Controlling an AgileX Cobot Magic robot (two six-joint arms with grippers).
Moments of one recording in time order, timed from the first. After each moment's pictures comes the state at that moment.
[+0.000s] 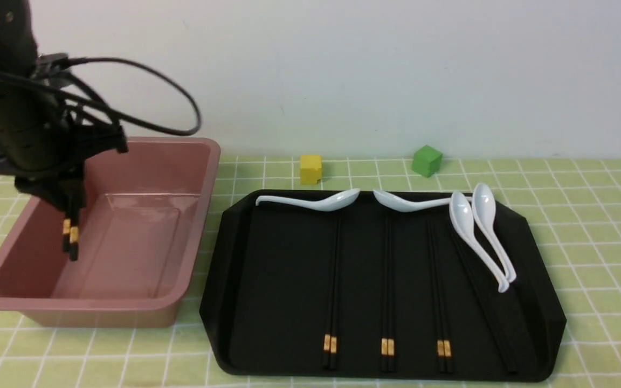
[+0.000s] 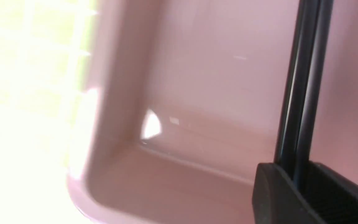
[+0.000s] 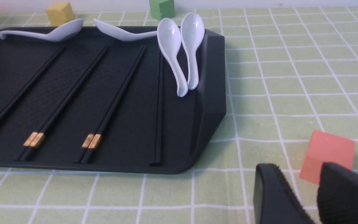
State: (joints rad) right arm 0.06 -0.01 0.02 0.04 0.37 0.07; left arm -0.04 1.76 -1.53 0.07 1.10 -0.43
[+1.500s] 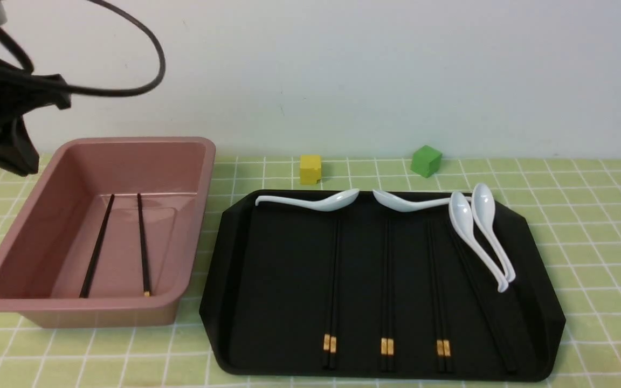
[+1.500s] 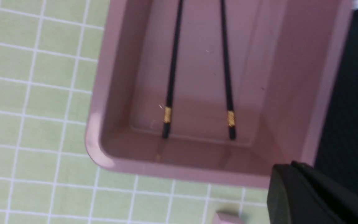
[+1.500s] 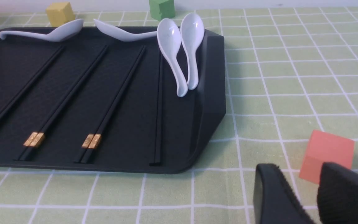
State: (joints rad) right arm 0.06 -0.01 0.02 0.04 0.37 0.07; left arm -0.02 1.40 -1.47 -0.08 1.21 -0.24
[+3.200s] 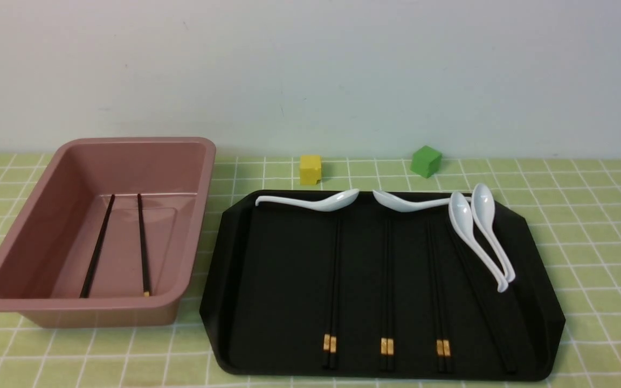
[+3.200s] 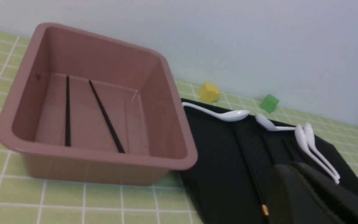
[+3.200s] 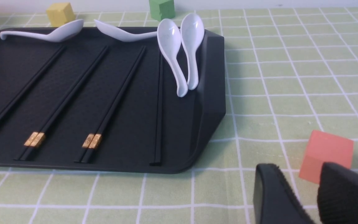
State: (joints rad) right arm 0.06 -0.01 0.02 0.04 0.37 0.07; left arm -0.12 0.10 -0.31 -0.28 0.50 -0.17
